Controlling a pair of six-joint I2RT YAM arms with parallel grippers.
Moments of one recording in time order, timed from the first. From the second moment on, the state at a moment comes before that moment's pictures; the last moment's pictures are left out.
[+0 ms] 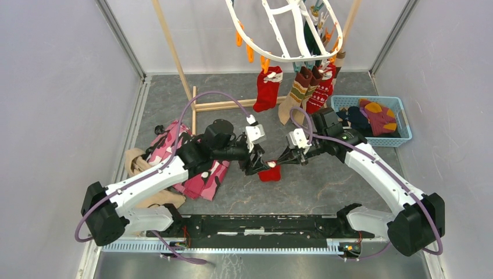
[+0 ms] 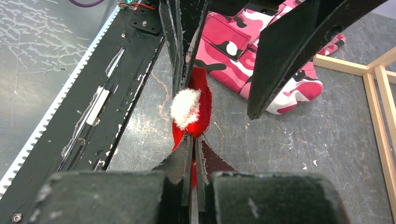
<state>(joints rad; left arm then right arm) -0.87 1.16 0.91 -0.16 0.48 0.06 0.44 1.18 0.94 -0.66 -1.22 -1.03</state>
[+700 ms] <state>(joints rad) -0.86 1.08 0.77 -0.04 0.47 -0.09 0.44 1.17 0.99 -0.66 -1.11 -1.03</state>
